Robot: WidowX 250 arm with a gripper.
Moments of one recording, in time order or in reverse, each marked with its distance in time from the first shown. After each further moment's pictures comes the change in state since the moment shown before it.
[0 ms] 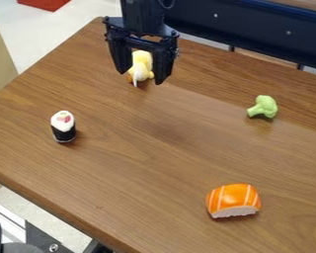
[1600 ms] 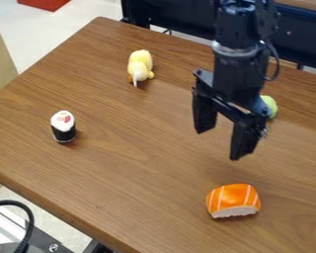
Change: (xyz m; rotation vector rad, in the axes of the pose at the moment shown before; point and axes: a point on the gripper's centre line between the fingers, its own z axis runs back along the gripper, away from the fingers) arm -0.050 -0.135 -0.024 -0.068 0.109 -0.453
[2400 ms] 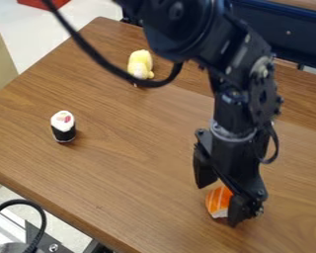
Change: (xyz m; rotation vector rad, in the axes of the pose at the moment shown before) arm -0.027 -0.035 -0.046 0.062 -0.101 -0.101
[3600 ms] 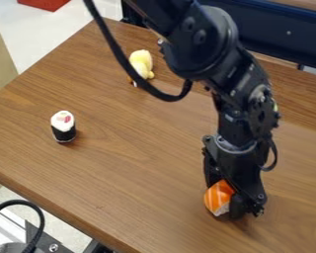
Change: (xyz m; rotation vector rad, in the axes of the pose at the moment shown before) arm 0.017 0.017 -0.030 0.008 -0.047 0.007
